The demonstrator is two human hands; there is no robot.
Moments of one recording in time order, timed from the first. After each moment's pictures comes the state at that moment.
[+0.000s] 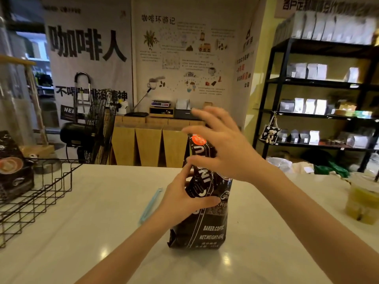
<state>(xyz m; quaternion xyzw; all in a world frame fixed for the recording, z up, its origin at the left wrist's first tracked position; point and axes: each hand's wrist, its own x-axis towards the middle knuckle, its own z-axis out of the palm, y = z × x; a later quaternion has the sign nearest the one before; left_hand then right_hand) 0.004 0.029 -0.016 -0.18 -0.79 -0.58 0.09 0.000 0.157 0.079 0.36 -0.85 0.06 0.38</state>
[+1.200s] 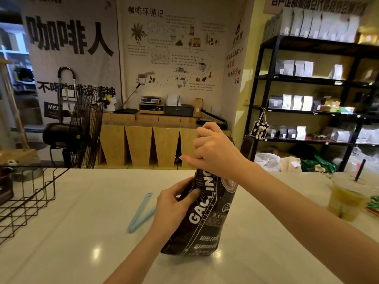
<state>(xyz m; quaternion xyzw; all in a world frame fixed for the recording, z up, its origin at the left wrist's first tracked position) -0.008 0.046 -0.027 -0.11 -0.73 -0.67 0.10 -0.051 0.172 0.076 0.43 -0.76 -0.05 0.49</state>
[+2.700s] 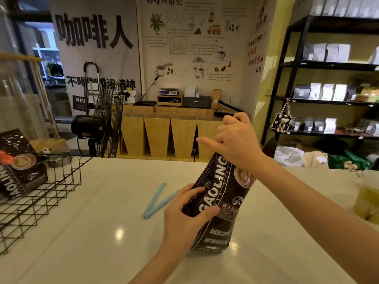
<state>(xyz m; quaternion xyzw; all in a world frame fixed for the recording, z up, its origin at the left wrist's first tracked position) 0.034 0.052 -0.044 -0.11 -0.72 -0.66 0.18 -0.061 0.183 0.074 0.31 -0.82 0.03 0.49</state>
